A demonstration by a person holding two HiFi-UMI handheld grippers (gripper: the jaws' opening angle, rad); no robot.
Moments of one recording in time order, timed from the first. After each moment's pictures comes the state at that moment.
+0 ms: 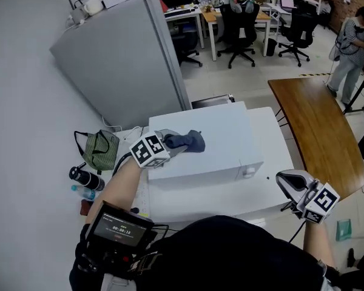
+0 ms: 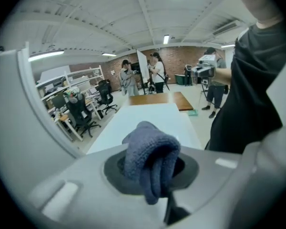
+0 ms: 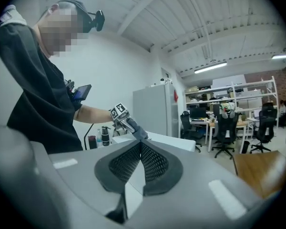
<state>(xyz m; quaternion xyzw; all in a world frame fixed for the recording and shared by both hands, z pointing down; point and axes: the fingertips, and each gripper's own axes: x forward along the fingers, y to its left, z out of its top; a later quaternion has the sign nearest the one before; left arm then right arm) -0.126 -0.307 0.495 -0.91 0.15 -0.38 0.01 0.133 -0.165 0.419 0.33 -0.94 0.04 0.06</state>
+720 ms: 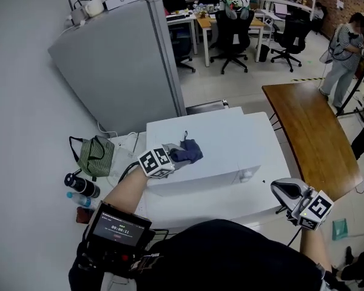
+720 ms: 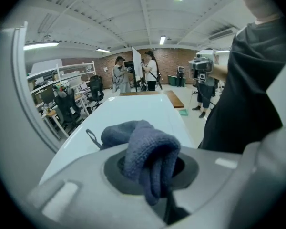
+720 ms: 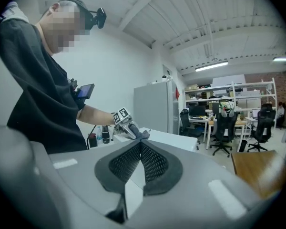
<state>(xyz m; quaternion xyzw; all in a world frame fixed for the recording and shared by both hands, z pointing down) -0.120 -0.289 0.547 -0.92 0.09 -0.38 -0.01 0.108 -0.148 0.412 0.32 -0.94 0.05 0.05</state>
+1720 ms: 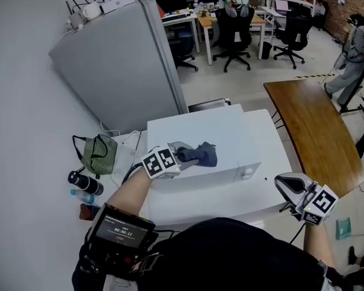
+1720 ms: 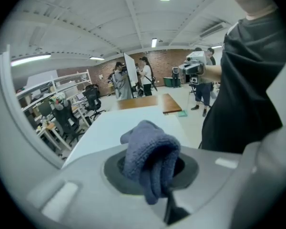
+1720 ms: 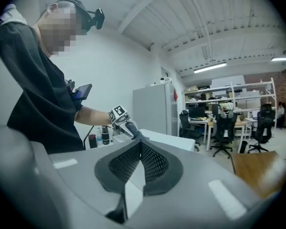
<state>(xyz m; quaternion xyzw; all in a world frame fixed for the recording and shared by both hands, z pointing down) -0.083 -0.272 0.520 -0.93 0.08 -0.36 0.05 0.135 -0.152 0.419 0.33 -0.94 0.04 0.07</state>
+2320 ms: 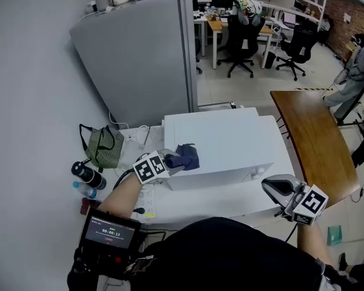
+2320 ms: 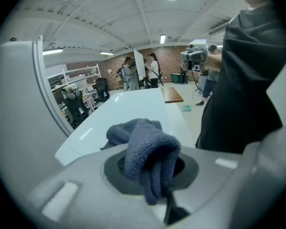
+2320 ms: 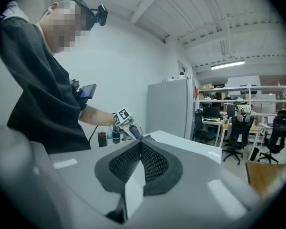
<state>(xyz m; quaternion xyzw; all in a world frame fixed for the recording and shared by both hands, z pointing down) -0.213 -0.244 0.550 -0.91 0.13 -0.38 0.02 0.017 -0.137 0.408 0.27 -0.96 0.02 0.11</state>
